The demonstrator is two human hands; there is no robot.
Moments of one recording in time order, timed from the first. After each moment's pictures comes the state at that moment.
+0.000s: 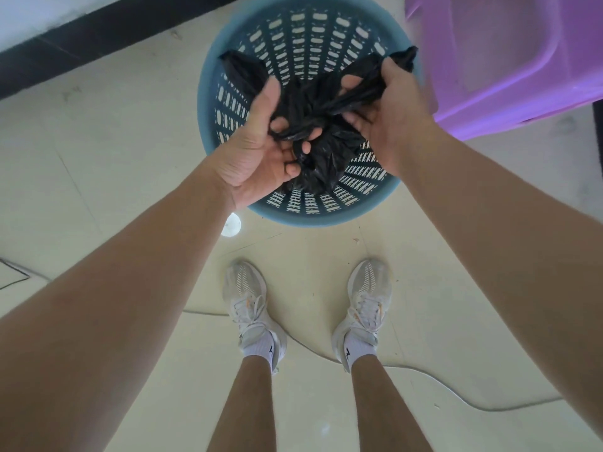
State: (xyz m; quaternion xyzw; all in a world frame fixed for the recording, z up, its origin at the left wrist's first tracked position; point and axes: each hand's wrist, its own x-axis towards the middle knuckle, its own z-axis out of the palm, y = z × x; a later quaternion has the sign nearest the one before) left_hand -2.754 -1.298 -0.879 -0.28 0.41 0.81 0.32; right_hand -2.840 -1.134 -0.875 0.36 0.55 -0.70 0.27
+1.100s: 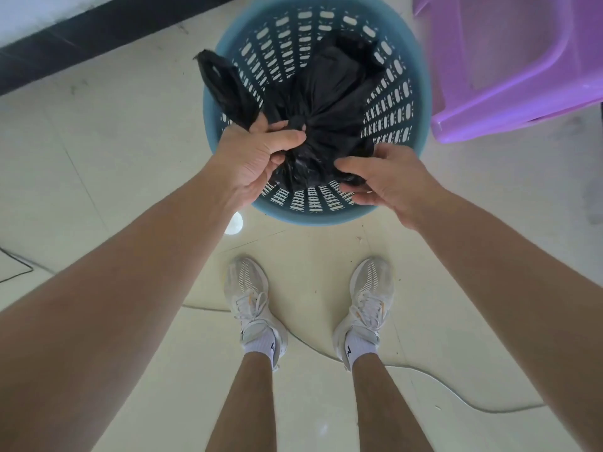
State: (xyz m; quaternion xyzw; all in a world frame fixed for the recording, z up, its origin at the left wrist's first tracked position) left_hand -2.745 -1.292 -0.873 -0.40 0.50 0.75 0.17; right_hand -2.774 -1.107 -0.866 0.27 0.71 -0.49 0.42
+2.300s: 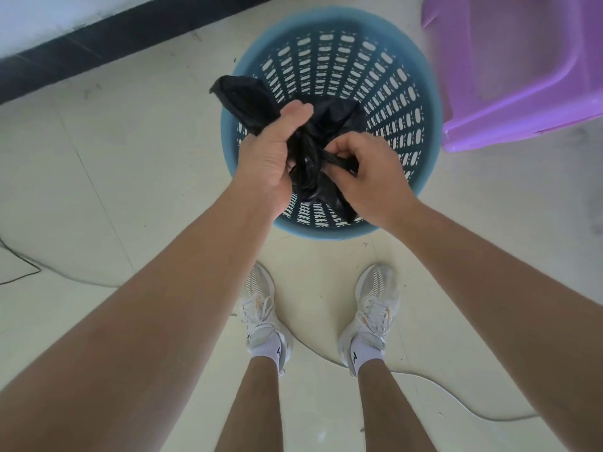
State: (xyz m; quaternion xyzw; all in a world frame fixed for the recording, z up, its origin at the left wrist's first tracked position) left_hand -2.752 -1.277 -0.857 -0.51 0.36 0.78 0.06; right_hand -2.766 -1.131 -0.895 -0.14 0.89 -0.38 0.22
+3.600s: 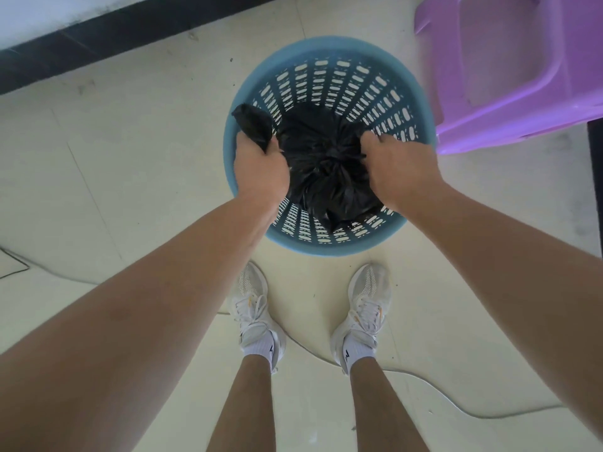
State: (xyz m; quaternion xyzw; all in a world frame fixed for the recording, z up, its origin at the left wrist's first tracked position) left_hand -2.733 -1.279 -0.883 -0.49 0.64 0.58 0.05; right_hand -2.795 -1.096 -0.897 -0.26 0.93 0.05 0.24
